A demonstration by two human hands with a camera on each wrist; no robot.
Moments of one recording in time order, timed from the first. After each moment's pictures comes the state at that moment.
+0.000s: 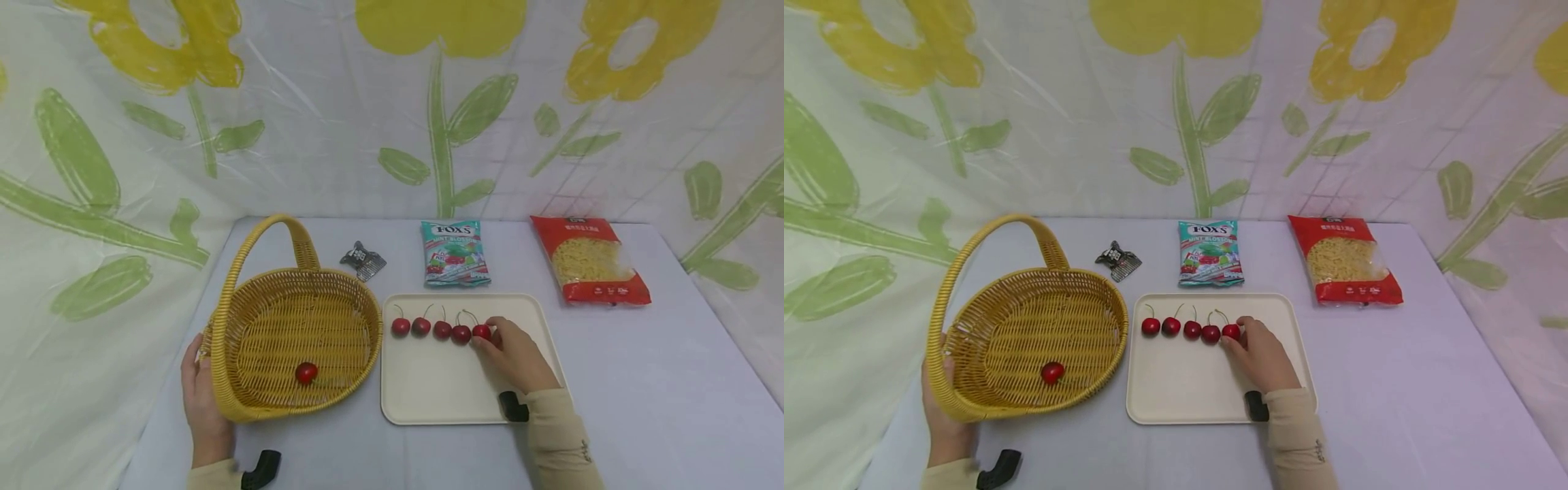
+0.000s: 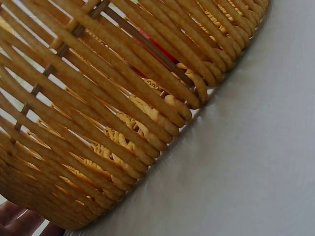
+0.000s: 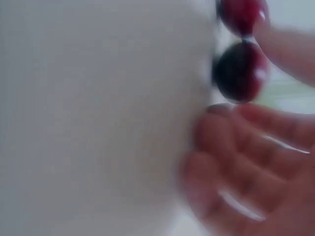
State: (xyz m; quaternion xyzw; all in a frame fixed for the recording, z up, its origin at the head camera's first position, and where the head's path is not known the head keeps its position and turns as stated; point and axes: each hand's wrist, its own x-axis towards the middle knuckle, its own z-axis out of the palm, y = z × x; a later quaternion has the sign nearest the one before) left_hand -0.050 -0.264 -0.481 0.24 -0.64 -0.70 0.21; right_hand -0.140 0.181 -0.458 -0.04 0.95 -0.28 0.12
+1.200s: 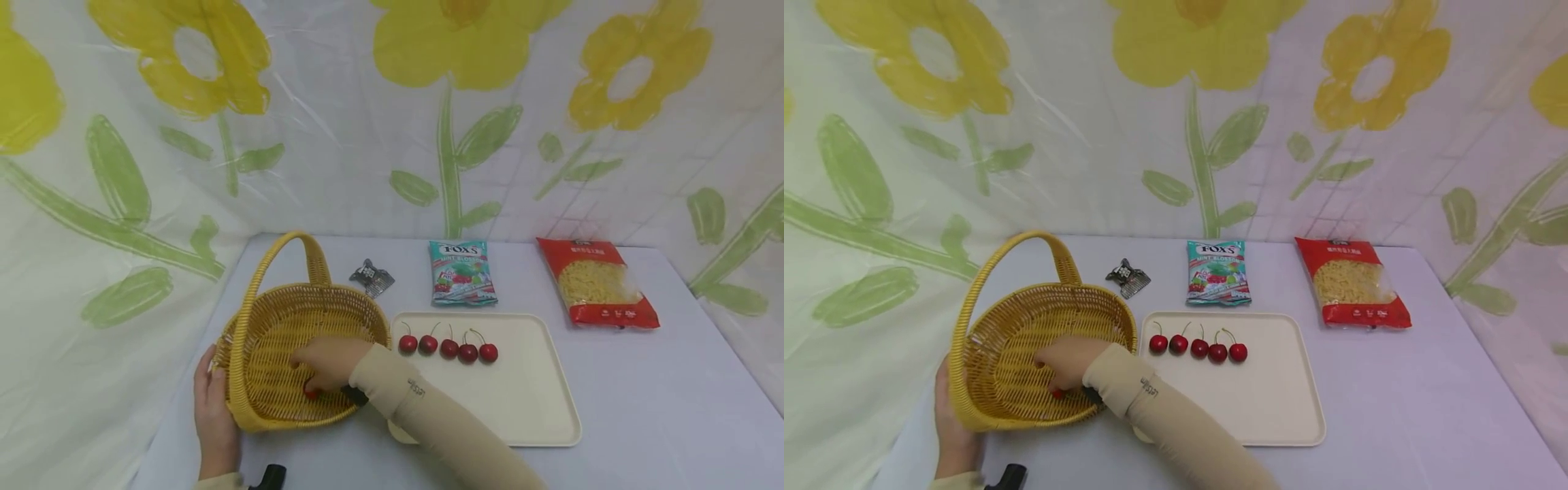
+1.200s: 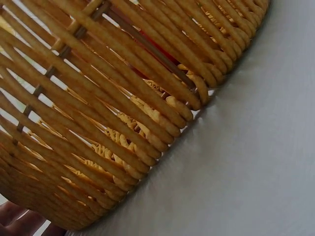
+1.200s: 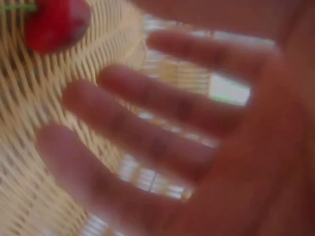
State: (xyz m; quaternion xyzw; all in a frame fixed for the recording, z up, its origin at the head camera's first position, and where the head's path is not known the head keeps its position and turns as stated) left_hand -0.045 -0.264 -0.479 0.29 -0.69 -0.65 0.17; right_hand -0.148 -0.082 -0.396 -0.50 0.83 -0.08 0.22
